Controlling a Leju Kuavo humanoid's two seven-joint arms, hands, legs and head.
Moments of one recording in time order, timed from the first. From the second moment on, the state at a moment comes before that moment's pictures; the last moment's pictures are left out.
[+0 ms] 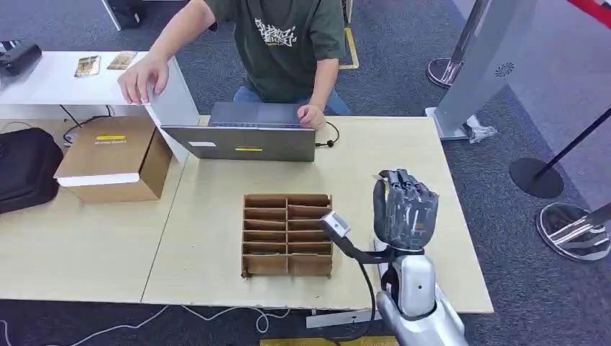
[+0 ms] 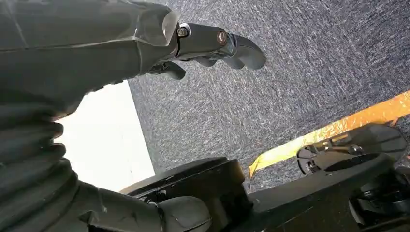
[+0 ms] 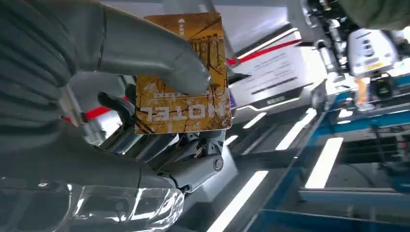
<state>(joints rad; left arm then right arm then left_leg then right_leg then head) -0.15 -0.28 0.86 -0.21 -1.29 0.17 0.23 -0.21 -0.01 0.35 -1.41 1.50 -0.67 0.25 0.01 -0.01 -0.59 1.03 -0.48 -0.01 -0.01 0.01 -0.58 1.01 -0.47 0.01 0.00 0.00</state>
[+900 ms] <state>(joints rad) -0.16 -0.29 0.85 -0.21 -1.36 0.12 0.26 -0.59 0.19 0.23 -1.08 1.50 -0.60 0.08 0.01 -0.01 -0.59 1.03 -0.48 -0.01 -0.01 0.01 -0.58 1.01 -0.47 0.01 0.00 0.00</state>
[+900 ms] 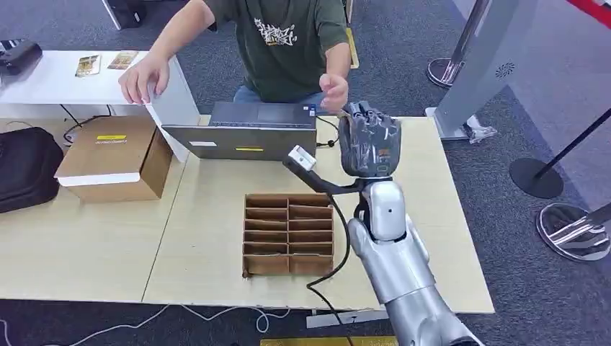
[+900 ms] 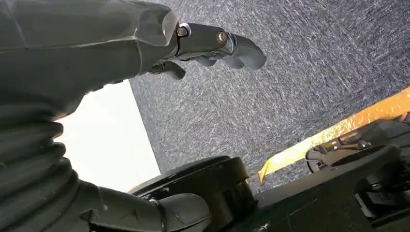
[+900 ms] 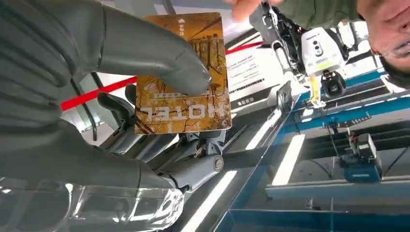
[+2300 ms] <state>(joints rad) -0.18 -0.29 0.78 -0.21 -1.39 0.08 0.31 -0.98 0.27 0.22 -0.54 1.50 -0.58 0.13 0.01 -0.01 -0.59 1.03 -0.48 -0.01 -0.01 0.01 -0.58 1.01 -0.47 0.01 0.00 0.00</state>
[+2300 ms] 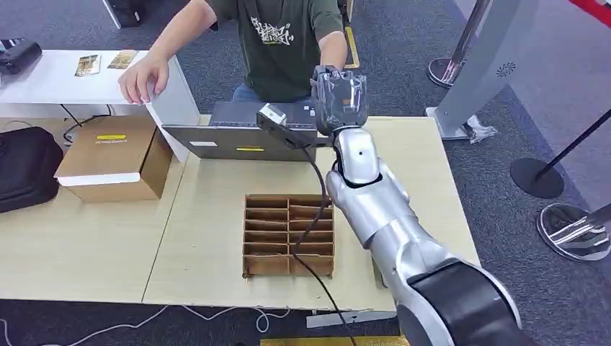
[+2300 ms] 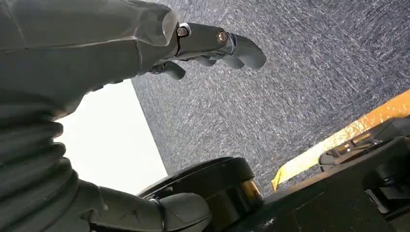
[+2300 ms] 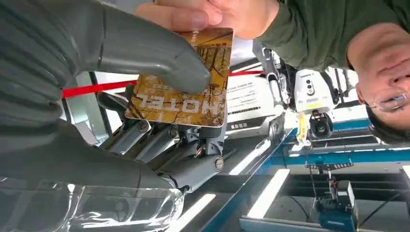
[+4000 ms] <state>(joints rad) -0.18 -0.28 0.77 -0.21 -1.32 0.07 0.34 -0.81 0.29 0.22 -0.73 1.50 -0.64 0.11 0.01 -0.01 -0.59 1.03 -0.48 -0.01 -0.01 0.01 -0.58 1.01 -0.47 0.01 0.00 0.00</state>
